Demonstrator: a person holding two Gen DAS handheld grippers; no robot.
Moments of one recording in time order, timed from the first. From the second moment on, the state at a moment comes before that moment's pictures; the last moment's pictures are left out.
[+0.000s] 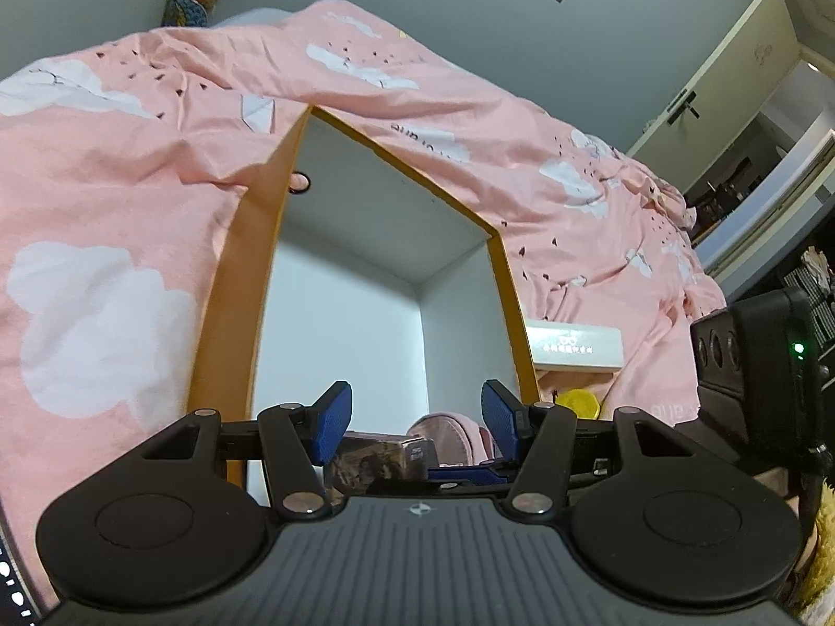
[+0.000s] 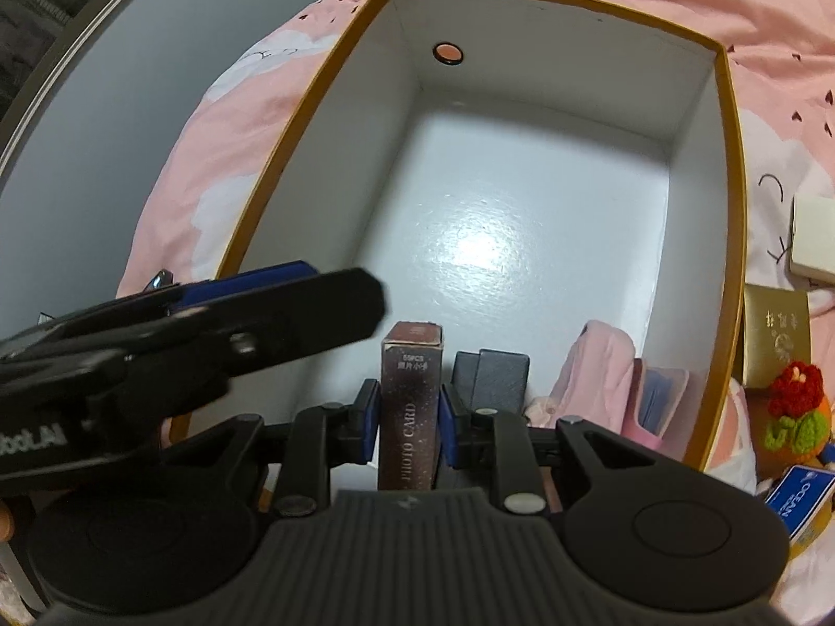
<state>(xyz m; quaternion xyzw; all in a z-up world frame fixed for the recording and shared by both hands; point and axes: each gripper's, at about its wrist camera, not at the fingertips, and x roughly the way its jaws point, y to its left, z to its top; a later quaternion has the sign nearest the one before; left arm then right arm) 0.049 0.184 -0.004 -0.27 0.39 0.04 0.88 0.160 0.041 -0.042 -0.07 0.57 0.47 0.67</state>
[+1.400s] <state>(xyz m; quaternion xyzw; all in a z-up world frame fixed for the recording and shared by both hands) 0.125 0.167 -0.056 -0.21 0.52 0.03 0.83 0.199 0.027 -0.059 -0.13 0.51 0.59 0.61</state>
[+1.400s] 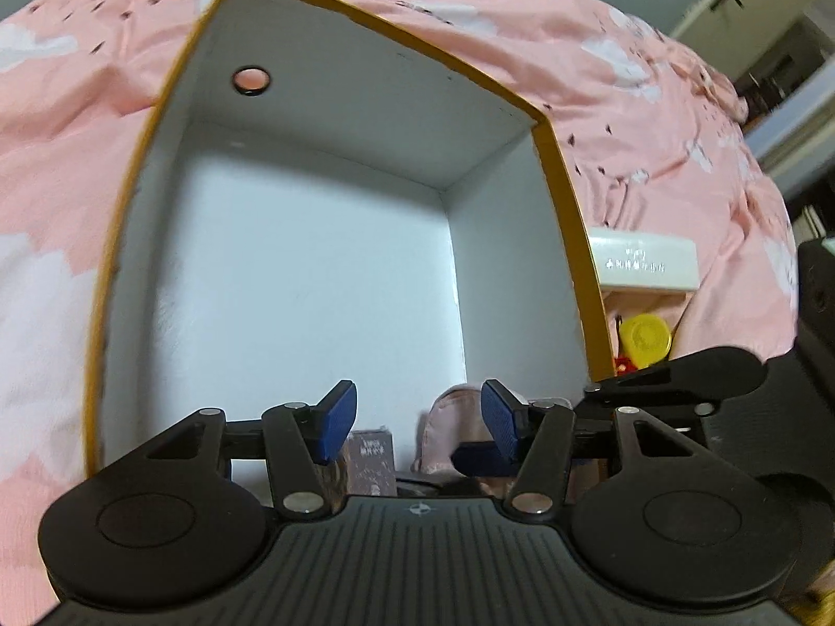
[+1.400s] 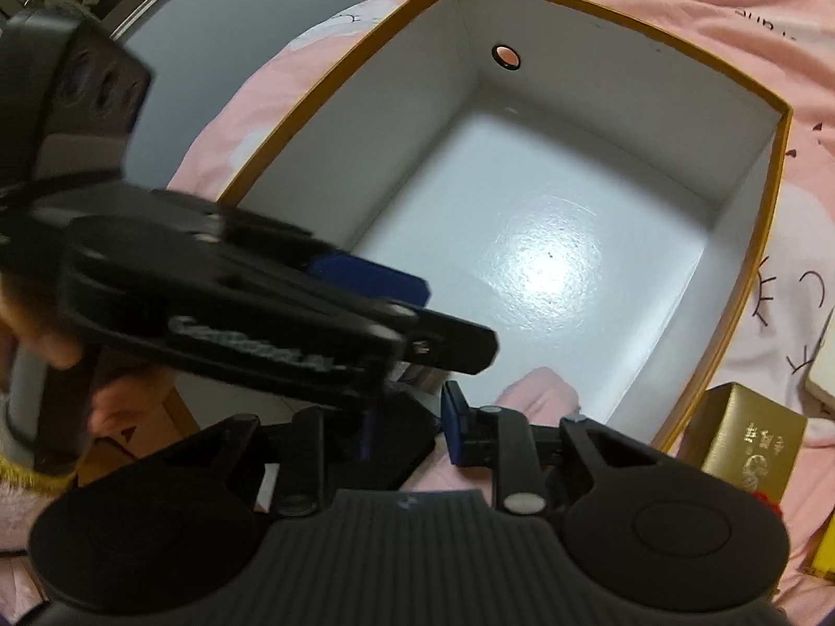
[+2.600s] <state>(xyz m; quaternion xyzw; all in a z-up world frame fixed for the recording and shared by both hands) 0.128 0.098 0.007 -0.06 0.45 -0.10 0.89 0.213 -0.099 -0.017 -0.07 0.42 0.47 0.77</state>
